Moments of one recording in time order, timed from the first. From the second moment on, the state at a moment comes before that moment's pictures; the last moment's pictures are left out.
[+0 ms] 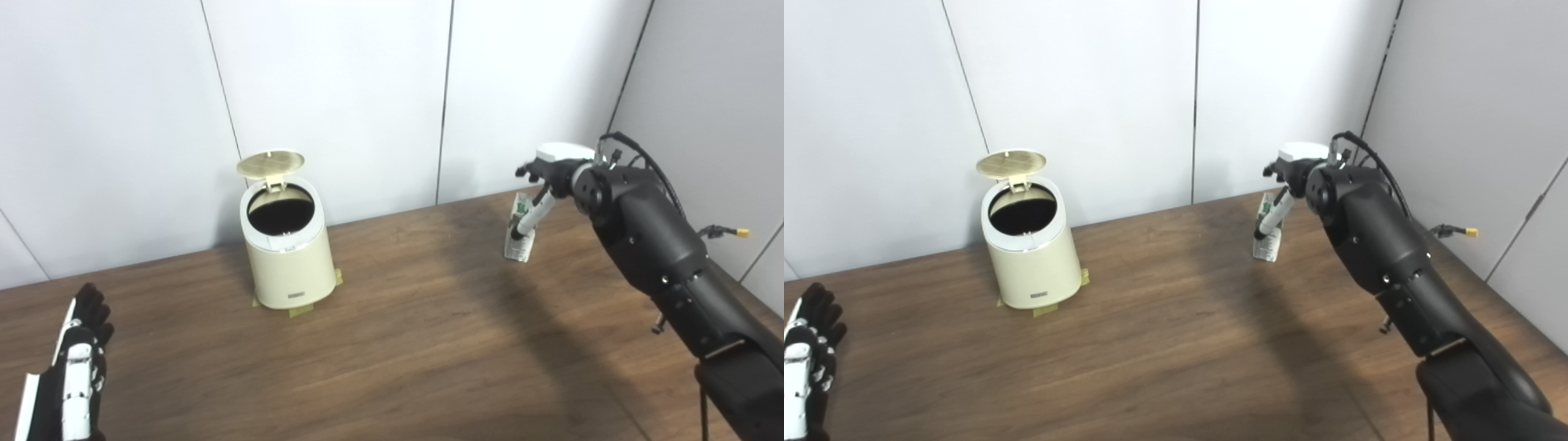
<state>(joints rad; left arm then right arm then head) -0.01 0.15 0.10 -0.28 -0.08 0.04 -0.06 -0.65 -0.68 0.14 0.11 -1.06 0.47 0.84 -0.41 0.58</state>
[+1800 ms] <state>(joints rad) -0.01 0.14 0.10 -0.34 -0.08 0.08 -0.05 -0.69 -0.68 0.27 0.36 -1.03 0.43 0.66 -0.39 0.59</state>
